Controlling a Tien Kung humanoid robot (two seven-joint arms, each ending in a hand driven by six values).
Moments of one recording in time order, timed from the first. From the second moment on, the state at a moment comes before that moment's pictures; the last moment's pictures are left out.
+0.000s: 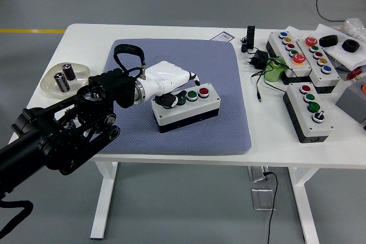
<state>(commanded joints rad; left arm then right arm) -0.87 0.18 -0.71 -1.17 2.15 -0.23 0.05 0.12 -0.16 0.31 0.20 -0.37 -0.29 -0.01</state>
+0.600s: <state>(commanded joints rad) -0.92 0.12 -0.64 -1.03 2.13 -0.25 0.05 0.12 -0.16 0.31 0.20 -0.37 -0.29 -0.01</state>
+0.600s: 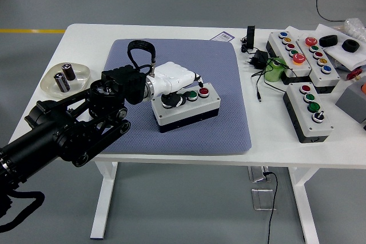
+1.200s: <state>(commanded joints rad) -0.94 0.09 -0.59 -0.98 2.11 -0.25 0.05 0.12 -0.17 0.31 0.20 -0.37 -0.29 -0.01</state>
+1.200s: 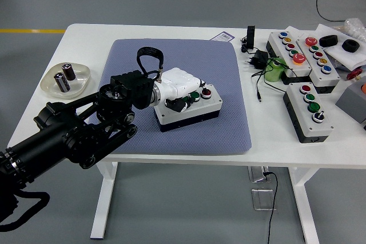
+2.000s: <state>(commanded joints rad) -0.83 0.13 -0.97 -1.14 1.85 -0.07 0.10 0.11 -0.16 0.29 0.20 -0.35 -0.29 -0.01</state>
